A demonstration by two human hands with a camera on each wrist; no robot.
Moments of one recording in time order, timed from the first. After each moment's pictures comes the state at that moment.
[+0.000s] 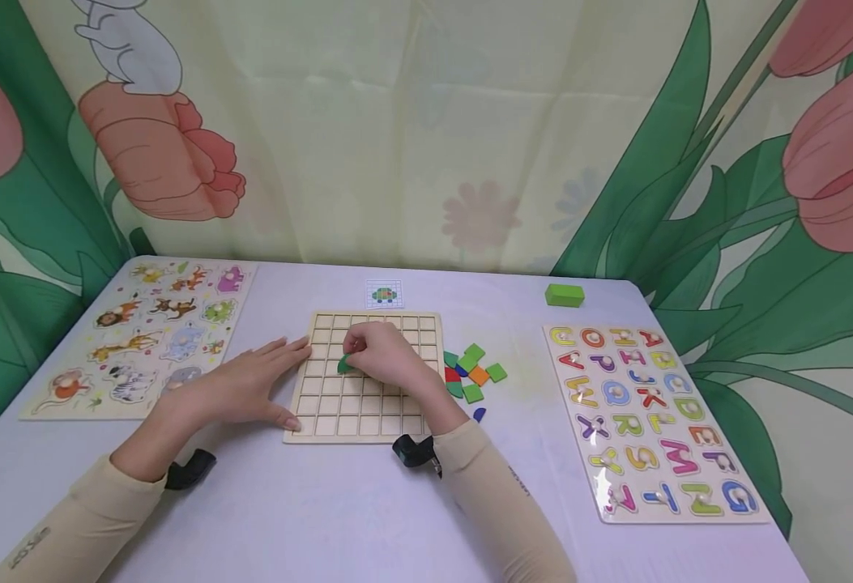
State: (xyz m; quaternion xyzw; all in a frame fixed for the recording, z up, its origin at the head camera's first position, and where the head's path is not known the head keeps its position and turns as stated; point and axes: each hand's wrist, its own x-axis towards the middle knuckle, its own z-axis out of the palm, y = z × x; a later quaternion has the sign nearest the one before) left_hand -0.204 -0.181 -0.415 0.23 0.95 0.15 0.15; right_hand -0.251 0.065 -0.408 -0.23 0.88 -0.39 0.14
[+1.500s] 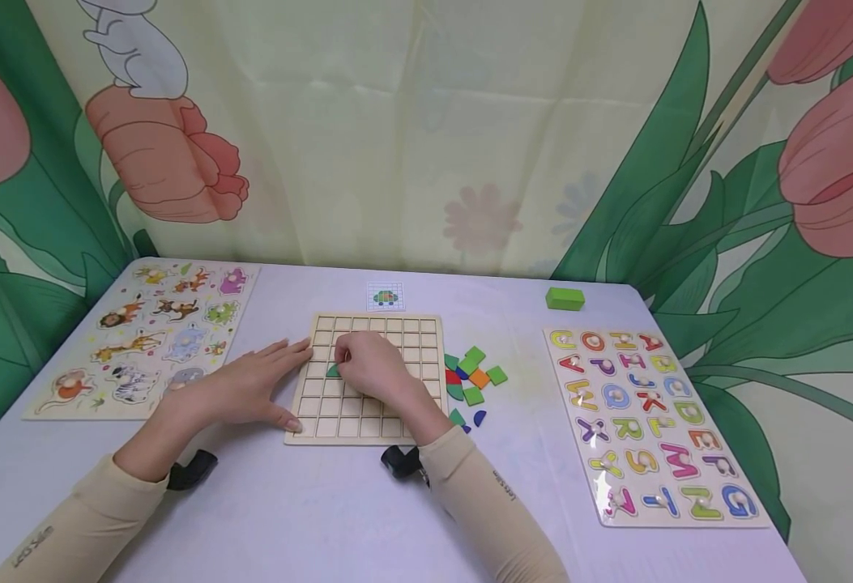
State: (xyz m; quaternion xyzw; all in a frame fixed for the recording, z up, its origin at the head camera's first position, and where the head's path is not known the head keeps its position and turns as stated) left_hand -0.201 -0.180 -0.413 0.23 0.95 0.15 0.14; right_hand -0.239 0.042 -0.412 -0.21 0.93 -0.29 0.09
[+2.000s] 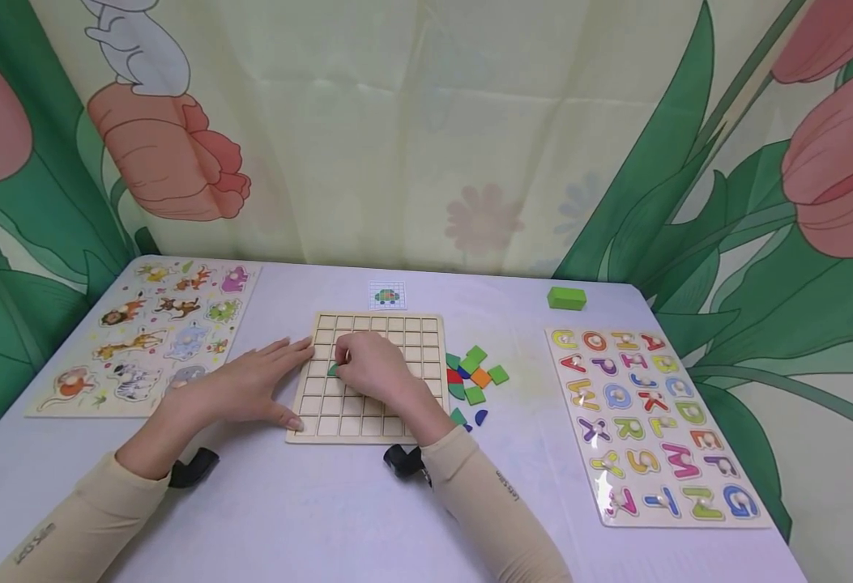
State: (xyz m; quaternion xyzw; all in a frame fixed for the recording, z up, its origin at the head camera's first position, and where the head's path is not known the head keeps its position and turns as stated) left_hand -0.202 -0.179 -0.413 0.23 0.95 0.15 0.14; right_hand -0.238 0.043 -0.412 -0.23 0.93 -0.27 0.09
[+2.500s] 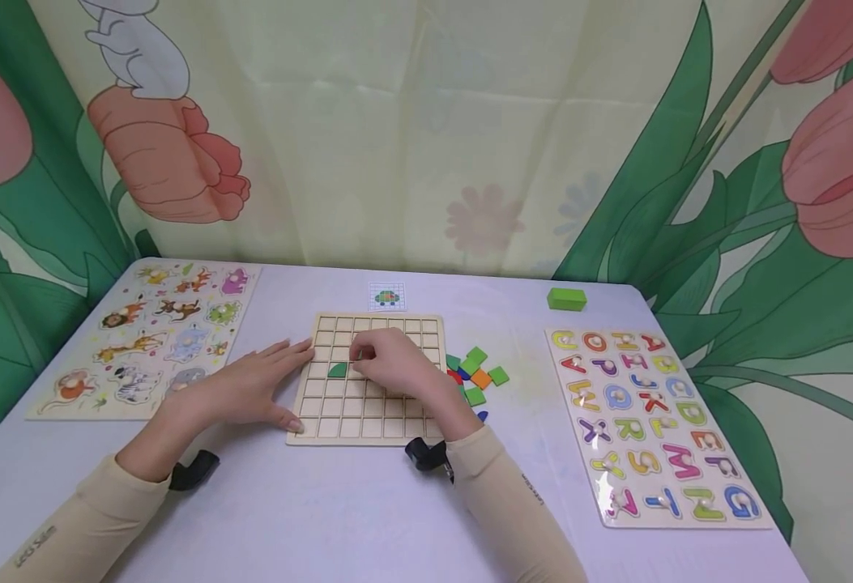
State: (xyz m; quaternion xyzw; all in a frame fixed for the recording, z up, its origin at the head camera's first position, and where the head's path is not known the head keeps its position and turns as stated) left_hand -0.201 -0.178 -0.411 0.22 0.95 0.15 0.15; right_hand -0.243 0.078 -0.403 -0.24 0.90 -0.33 0.14
